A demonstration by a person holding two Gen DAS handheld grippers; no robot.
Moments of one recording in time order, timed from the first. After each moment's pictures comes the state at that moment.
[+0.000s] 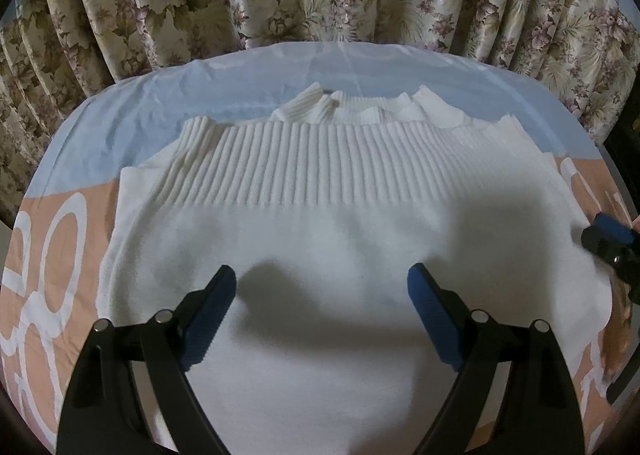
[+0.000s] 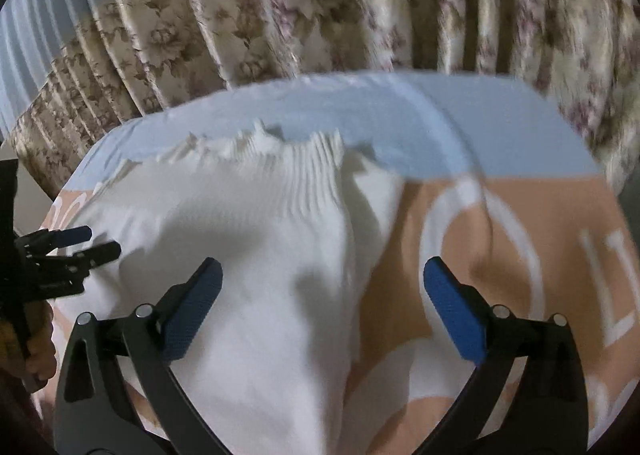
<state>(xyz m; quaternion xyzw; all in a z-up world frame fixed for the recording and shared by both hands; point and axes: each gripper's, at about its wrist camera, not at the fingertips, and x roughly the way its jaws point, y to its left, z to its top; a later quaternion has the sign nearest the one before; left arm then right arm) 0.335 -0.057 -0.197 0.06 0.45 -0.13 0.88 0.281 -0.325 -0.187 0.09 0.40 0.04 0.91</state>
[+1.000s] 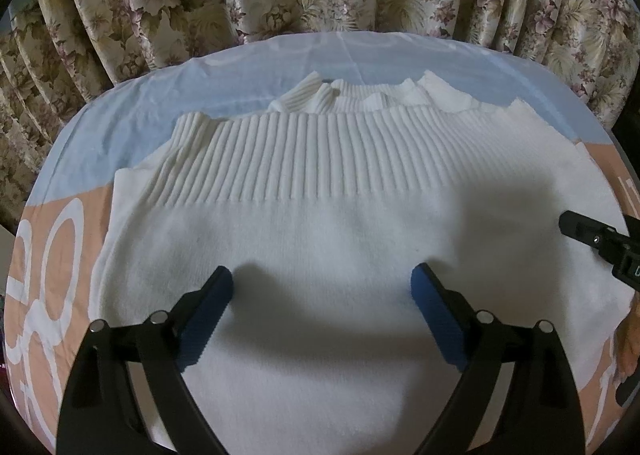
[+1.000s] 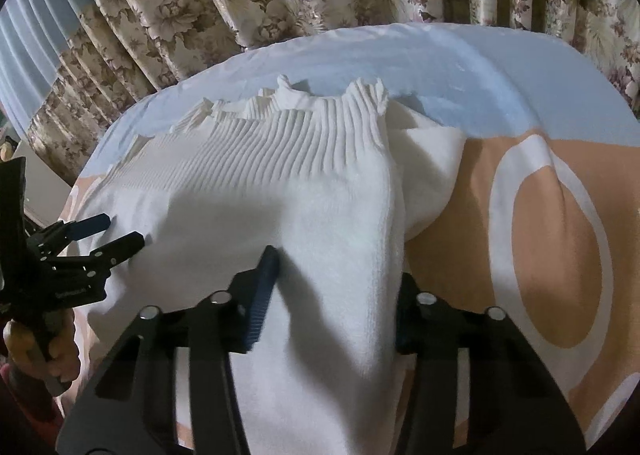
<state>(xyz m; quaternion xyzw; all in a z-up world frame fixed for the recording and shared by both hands) 0.338 -0.064 -0.206 0.08 0.45 -0.12 0.88 0.300 -0.307 -0.206 0.10 0.44 0.08 0.89</state>
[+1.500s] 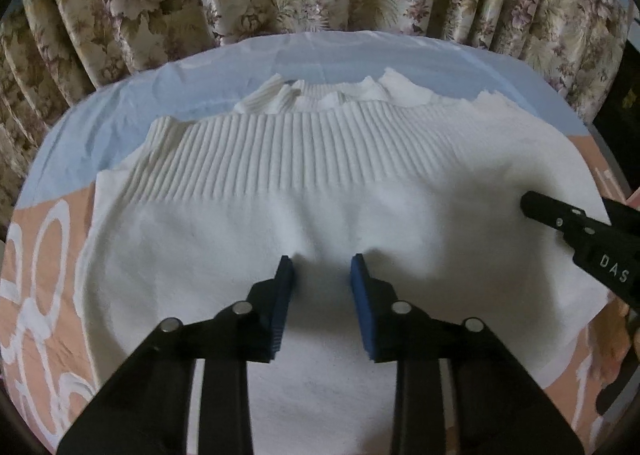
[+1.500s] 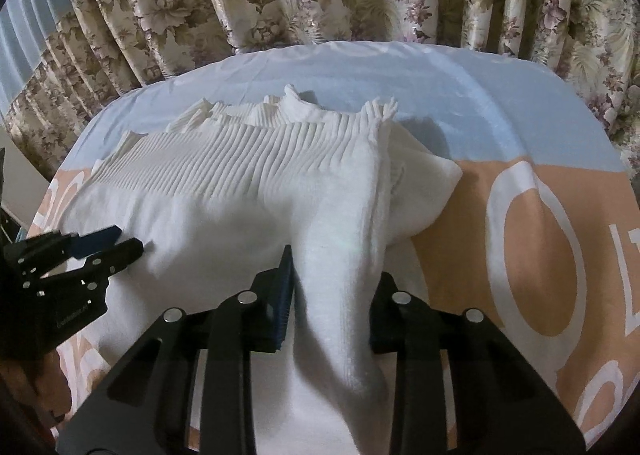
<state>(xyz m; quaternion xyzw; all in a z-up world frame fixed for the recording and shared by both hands) 0.326 -0.078 -0.197 0.07 0.46 -0.16 0.87 0.298 -0.278 -0.189 0.06 0.44 0.03 0.90</state>
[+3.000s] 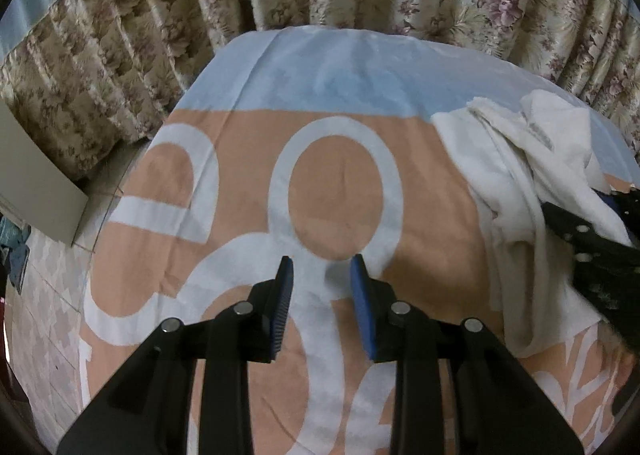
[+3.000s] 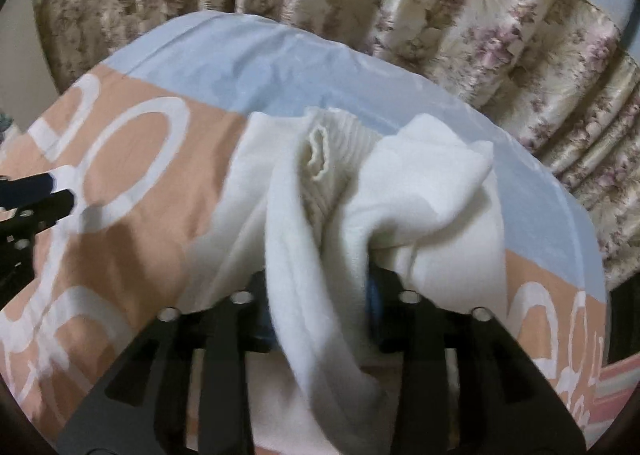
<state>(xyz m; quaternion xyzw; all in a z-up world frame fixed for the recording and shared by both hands) 0.311 0.209 -0.188 0.01 0.47 -0.03 0.88 0.334 0.033 -0.190 -0.16 0.45 0.05 0.88</state>
